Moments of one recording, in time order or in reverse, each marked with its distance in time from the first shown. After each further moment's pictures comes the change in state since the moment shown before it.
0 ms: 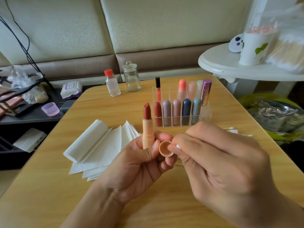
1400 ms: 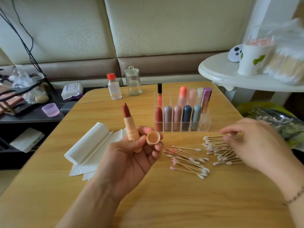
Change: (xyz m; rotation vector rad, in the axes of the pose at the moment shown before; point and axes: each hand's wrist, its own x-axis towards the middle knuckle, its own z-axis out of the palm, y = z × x) left_hand 0.000 0.018 0.007 -0.003 0.260 0.131; right_hand -0.011 0.095 -0.027 -0.385 -0.606 0.815
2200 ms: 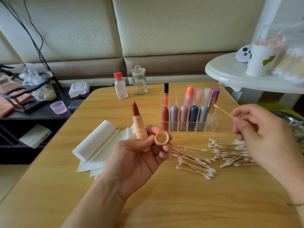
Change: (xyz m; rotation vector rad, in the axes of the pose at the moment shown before) left_hand -0.001 0.000 0.002 0.004 -0.023 -0.010; right_hand 0.003 -0.006 0.003 0.505 0.280 -0.255
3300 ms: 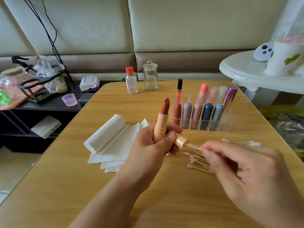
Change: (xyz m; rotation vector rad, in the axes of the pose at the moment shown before) left_hand 0.002 -0.014 -0.002 0.679 0.239 0.291; right_hand -0.043 -0.063 0.028 0.025 -0.111 -0.441
